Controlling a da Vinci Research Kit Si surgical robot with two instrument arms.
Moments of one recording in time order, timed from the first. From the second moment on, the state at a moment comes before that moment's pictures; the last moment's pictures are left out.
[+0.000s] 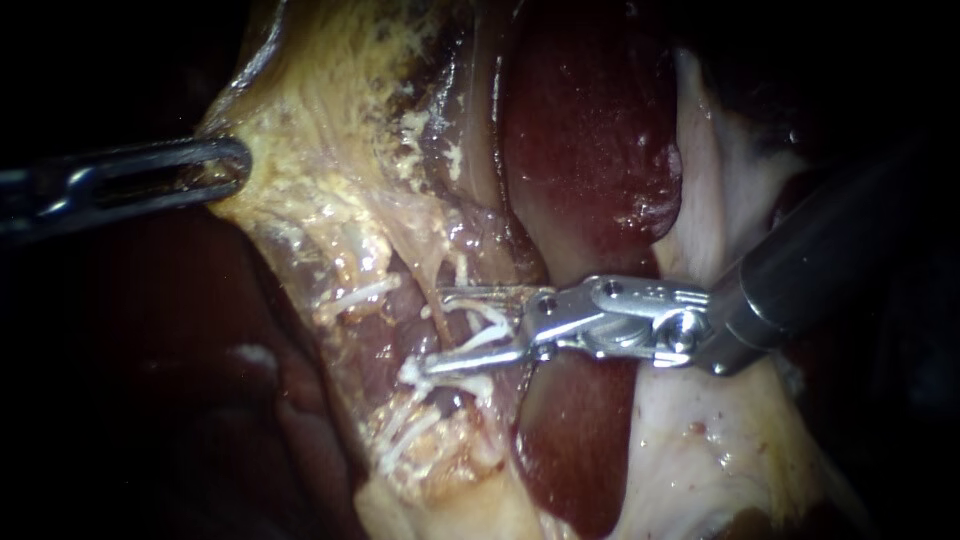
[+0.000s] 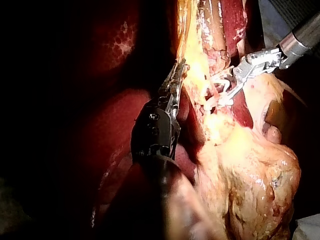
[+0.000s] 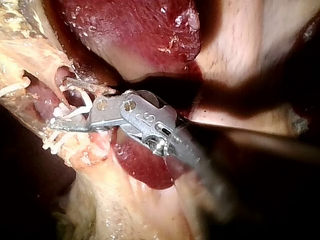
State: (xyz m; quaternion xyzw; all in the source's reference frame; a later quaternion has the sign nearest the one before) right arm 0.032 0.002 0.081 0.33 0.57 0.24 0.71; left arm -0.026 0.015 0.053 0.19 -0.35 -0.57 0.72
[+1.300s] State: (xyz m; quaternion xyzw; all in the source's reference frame) right arm 0.033 0.003 0.078 0.45 0.56 0.33 0.61; left arm -0.027 0.015 0.054 0.18 -0.35 -0.57 0.72
